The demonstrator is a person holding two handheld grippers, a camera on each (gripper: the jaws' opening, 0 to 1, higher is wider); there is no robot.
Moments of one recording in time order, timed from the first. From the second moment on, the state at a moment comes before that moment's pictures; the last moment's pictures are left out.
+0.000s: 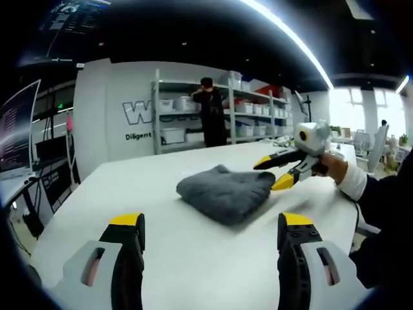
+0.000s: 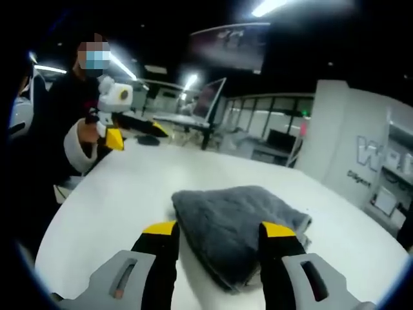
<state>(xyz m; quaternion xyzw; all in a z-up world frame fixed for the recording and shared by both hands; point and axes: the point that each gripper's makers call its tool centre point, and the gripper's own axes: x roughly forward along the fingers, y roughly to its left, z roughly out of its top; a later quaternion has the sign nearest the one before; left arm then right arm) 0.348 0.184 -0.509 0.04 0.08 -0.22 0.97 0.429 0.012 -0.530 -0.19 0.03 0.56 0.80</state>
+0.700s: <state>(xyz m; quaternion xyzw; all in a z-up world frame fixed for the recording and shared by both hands) 0.373 0.164 -0.522 0.06 0.09 -0.23 0.97 0.431 -0.022 -0.536 -0.18 0.04 0.54 0.82</state>
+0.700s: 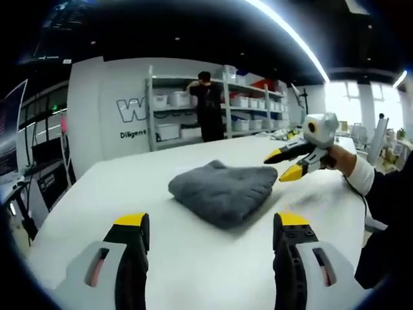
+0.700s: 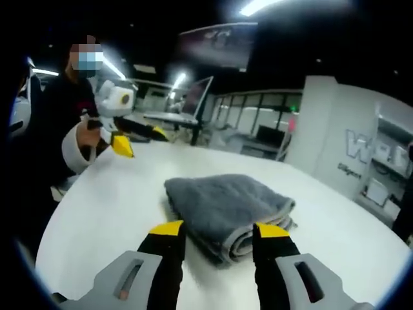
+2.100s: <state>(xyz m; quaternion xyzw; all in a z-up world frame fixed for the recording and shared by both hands) 0.399 0.121 -0.548 0.13 0.13 -0.31 0.94 0.424 -0.029 -0.550 -0.18 0.07 0.52 0.83</state>
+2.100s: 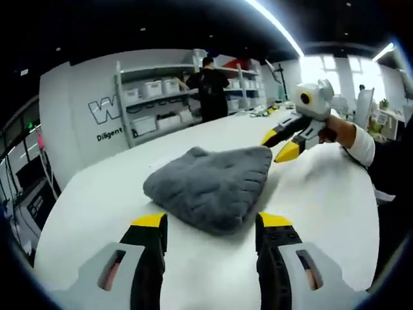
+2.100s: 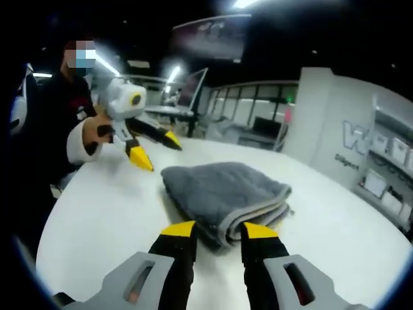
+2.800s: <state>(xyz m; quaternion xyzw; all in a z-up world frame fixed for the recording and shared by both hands) 0.412 0.112 -0.564 0.13 0.12 -0.34 0.92 0.420 -0.028 -0.557 -0.19 0.08 0.52 0.83</state>
